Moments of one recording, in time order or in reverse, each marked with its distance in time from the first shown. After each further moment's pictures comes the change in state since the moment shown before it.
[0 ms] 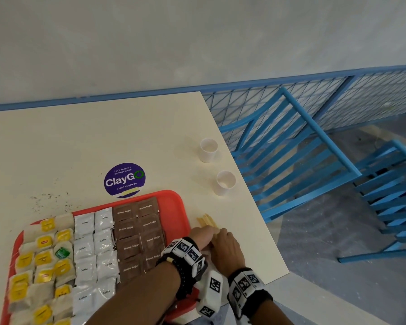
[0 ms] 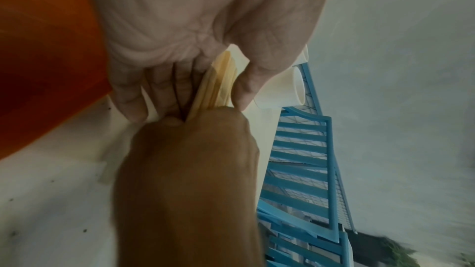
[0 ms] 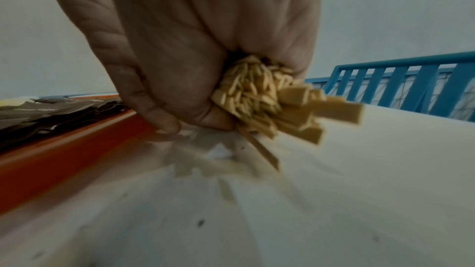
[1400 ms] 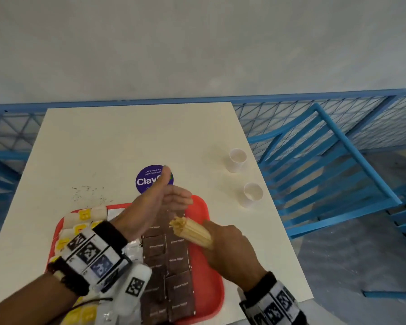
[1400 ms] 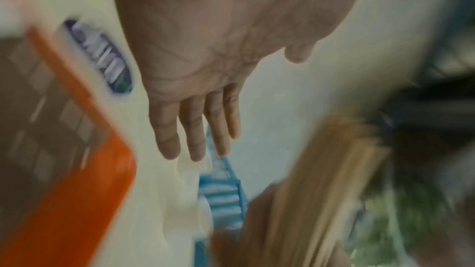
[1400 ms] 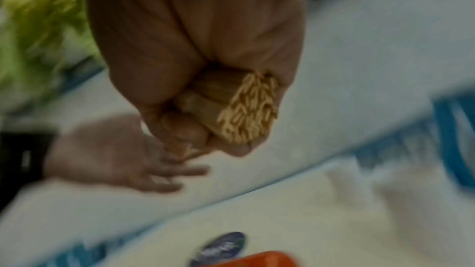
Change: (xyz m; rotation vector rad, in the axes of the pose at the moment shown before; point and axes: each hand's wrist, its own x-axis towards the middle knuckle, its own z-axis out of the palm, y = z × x) left_hand -0.161 0.046 -0.160 -0.134 -0.104 0.633; right_hand -0.061 -0.103 -0.113 0.078 0.056 -0.514
